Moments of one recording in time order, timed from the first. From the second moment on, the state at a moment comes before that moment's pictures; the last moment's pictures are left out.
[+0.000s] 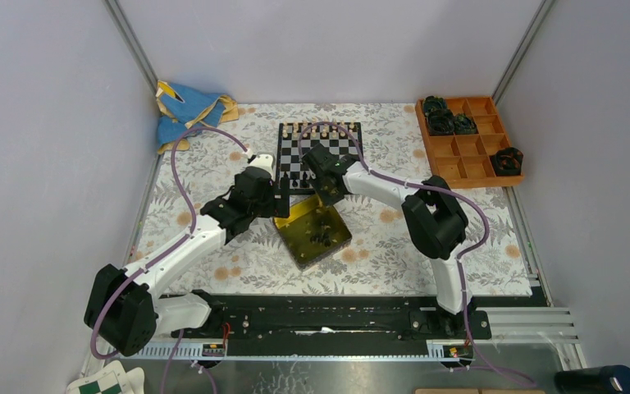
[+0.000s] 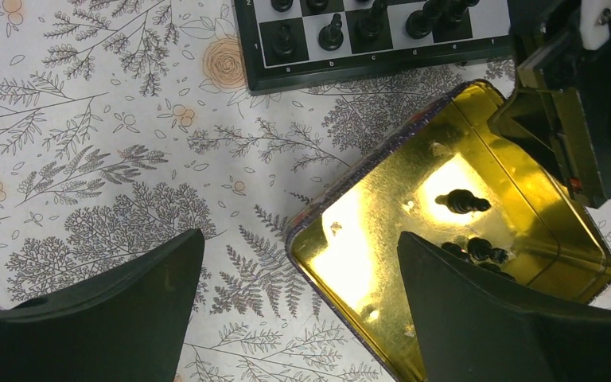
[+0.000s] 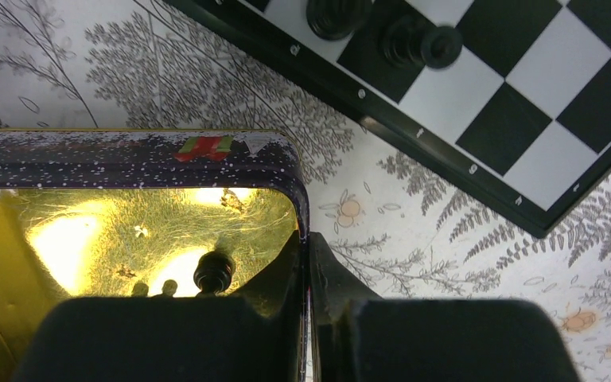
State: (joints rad) left arm -0.55 1.20 0.81 -0.34 -0.22 -0.34; right arm 0.76 2.06 1.57 -0.67 0.14 0.15
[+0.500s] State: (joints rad) left arm -0.55 1.20 0.81 -0.34 -0.22 -0.34; right arm 0.76 2.08 1.61 -0.67 0.10 0.13
